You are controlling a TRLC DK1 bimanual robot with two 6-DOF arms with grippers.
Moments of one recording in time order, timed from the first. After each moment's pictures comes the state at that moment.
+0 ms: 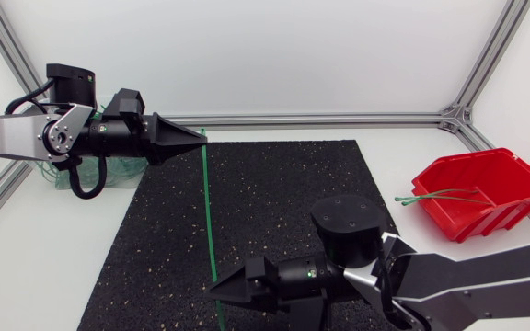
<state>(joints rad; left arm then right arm) -0.08 1.68 1.02 0.03 1.33 -0.50 0.88 1.59 0.45 0.72 -0.65 -1.96</state>
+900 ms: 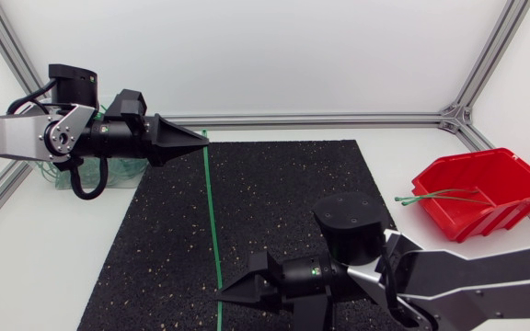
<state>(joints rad) -0.09 1.68 1.02 0.02 1.33 -0.49 0.87 1.54 0.45 0.62 -0.64 -1.92</state>
